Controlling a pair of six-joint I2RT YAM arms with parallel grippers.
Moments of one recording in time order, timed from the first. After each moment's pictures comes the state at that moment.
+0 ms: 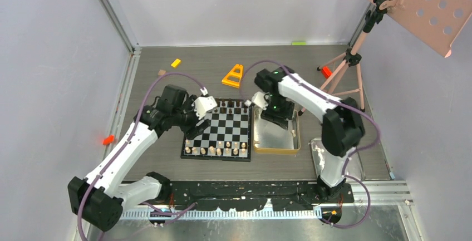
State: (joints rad) left arm -0.44 1.03 0.94 -0.81 0.29 0.57; right arm 0.62 1.88 1.53 -1.38 0.12 -0.54
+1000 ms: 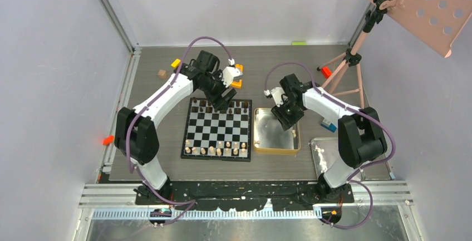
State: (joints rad) left arm -0.49 1.71 1.50 -0.83 0.41 0.50; right arm 0.38 1.62 1.10 -0.82 -0.12 -0.34
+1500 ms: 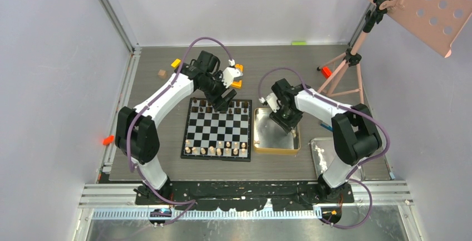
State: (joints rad) left arm -0.49 1.73 1.50 -0.84 0.41 0.50; right arm 0.45 1.68 1.10 -0.85 0.02 -0.36
